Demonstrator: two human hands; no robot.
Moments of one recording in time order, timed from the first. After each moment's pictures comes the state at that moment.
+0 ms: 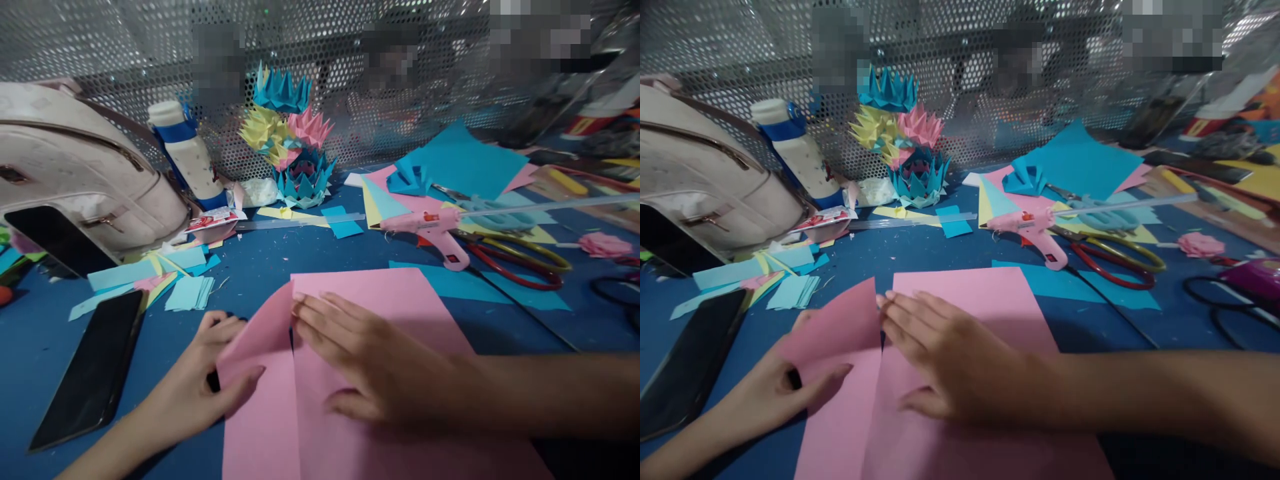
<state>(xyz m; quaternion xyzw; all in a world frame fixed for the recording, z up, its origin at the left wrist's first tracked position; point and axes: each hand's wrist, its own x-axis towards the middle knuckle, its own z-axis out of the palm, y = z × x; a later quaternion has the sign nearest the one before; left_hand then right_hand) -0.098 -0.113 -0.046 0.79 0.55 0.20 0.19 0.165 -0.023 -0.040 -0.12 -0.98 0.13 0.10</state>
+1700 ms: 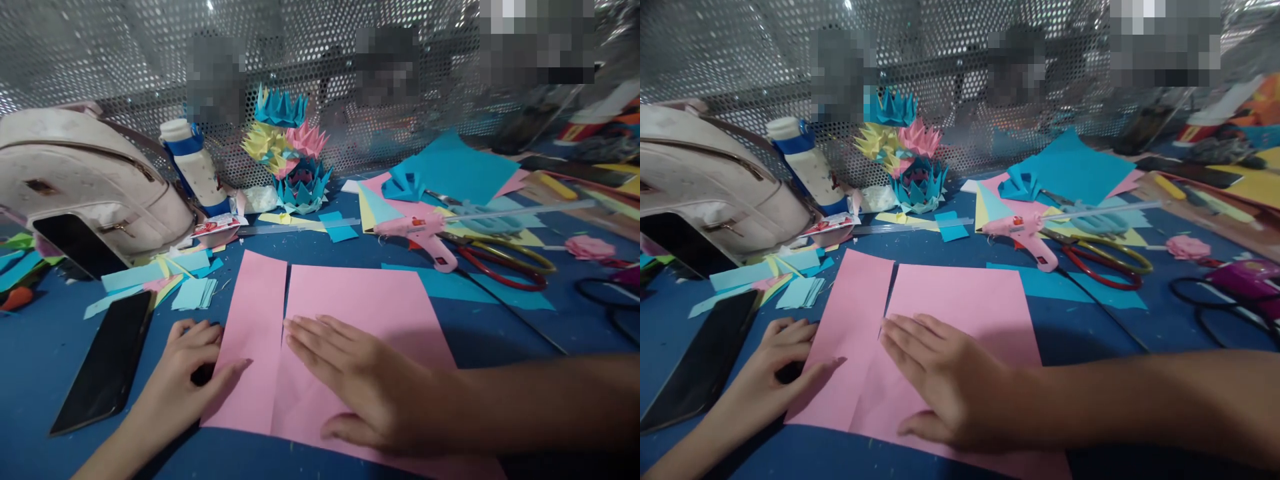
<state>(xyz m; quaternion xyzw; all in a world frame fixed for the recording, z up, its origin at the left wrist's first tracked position) -0.107 -0.128 -0.043 0.77 0.61 0.17 0.09 0.175 -0.041 -0.045 -0.10 -0.97 0.21 0.10</state>
